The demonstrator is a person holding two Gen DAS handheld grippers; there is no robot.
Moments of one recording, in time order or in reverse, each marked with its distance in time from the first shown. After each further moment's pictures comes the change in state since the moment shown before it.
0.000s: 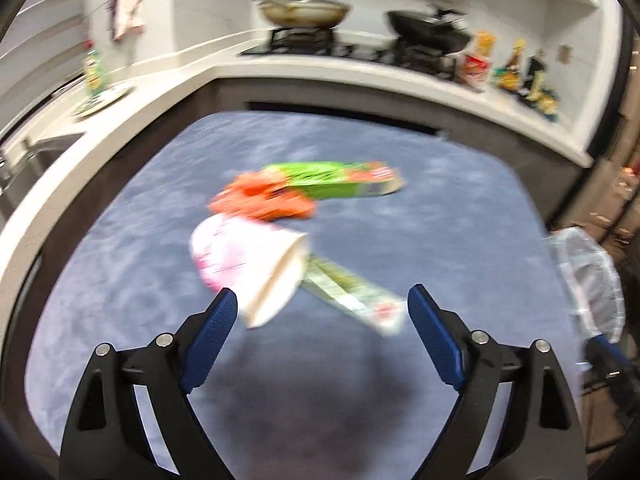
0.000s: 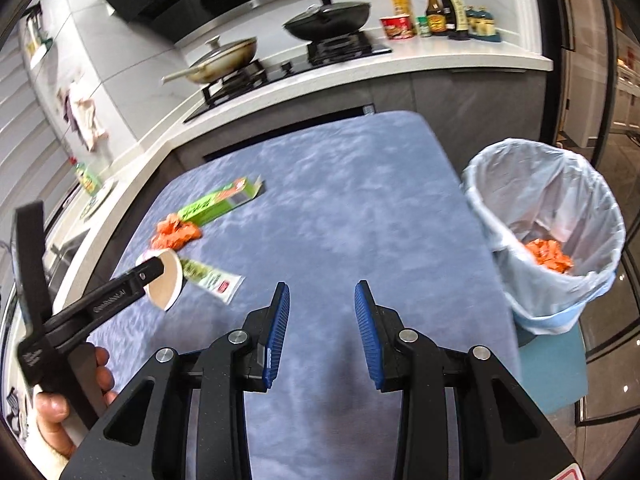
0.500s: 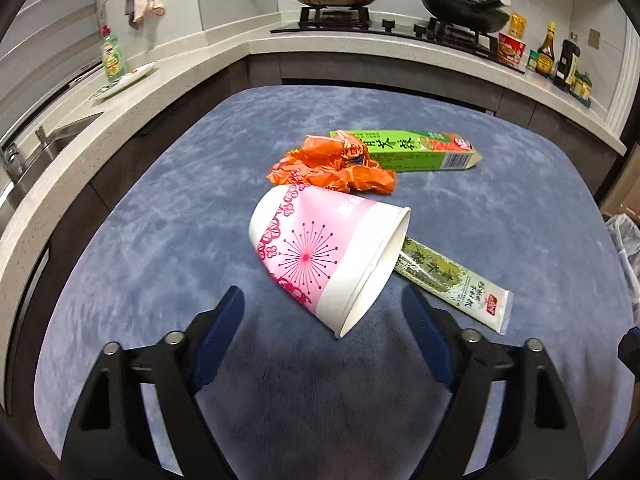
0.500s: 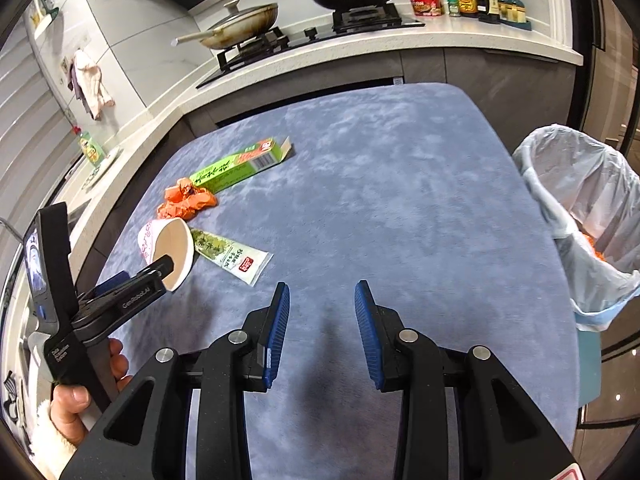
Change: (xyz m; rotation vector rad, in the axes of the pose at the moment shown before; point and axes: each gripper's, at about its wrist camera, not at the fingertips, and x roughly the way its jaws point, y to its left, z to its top) left arm 0.047 0.038 -0.008 0.029 0.033 0.075; right arm 0.047 0.038 -0.008 -0.046 0.088 0.021
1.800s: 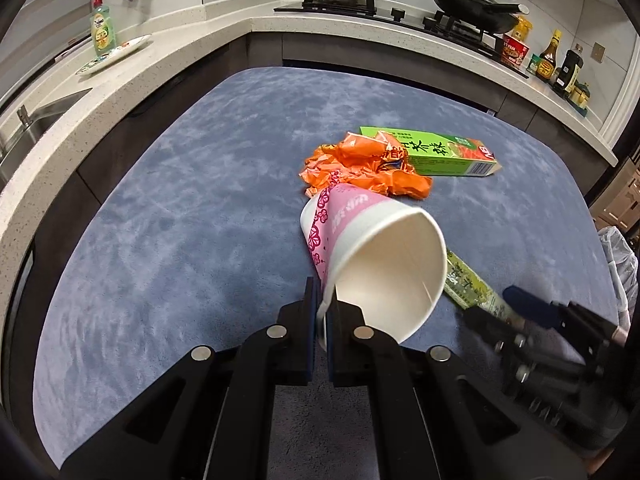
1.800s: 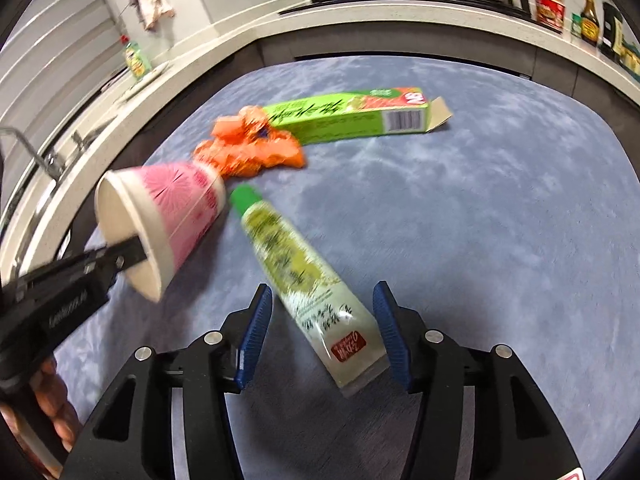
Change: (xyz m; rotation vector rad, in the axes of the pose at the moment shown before) left arm 0.016 0.049 0.017 -0.045 0.078 -0.098; right arm 0.123 0.097 0.020 -0.291 0.146 0.118
